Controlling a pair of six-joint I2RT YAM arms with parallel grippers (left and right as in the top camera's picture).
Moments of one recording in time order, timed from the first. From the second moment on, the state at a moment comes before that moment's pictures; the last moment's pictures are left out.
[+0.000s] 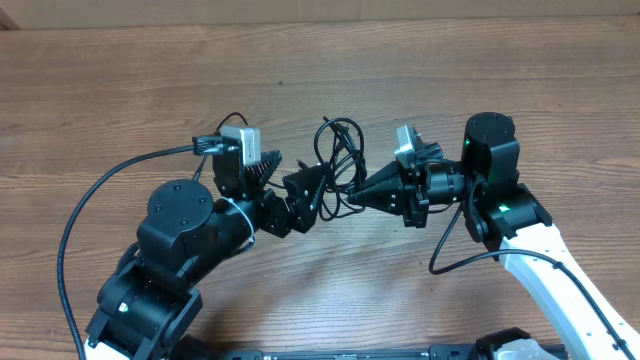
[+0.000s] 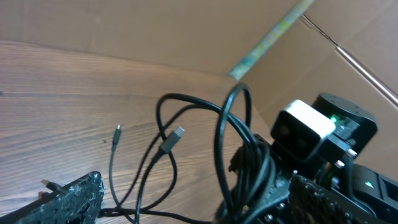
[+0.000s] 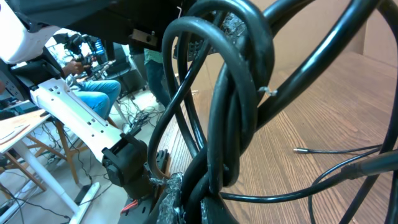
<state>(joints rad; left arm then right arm) -0.50 0.85 1.03 -0.44 0.23 -0.57 0.28 1.26 0.83 0.09 -1.36 -0.07</state>
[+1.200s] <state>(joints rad) -0.50 0.87 1.03 -0.53 0.30 -0.51 0.28 1.26 0.83 -0.12 -1.23 -0.46</state>
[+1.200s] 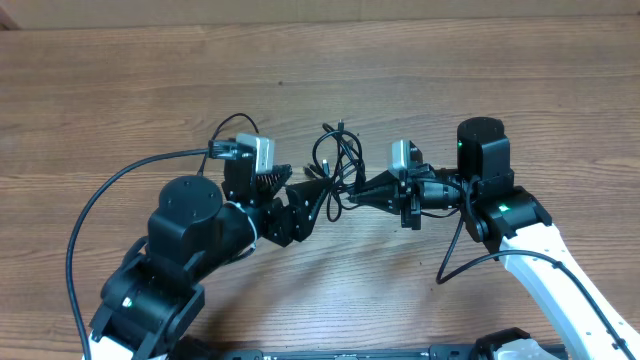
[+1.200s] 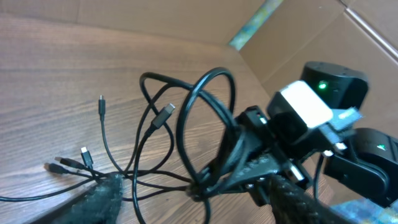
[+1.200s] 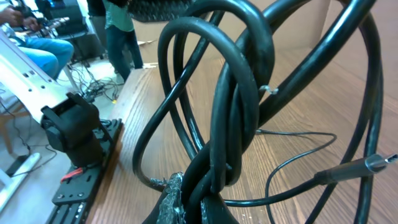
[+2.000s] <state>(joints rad) -0.50 0.96 1.03 -0.37 0.31 -0.51 0.28 1.26 0.83 -0.23 -1.30 -0.42</state>
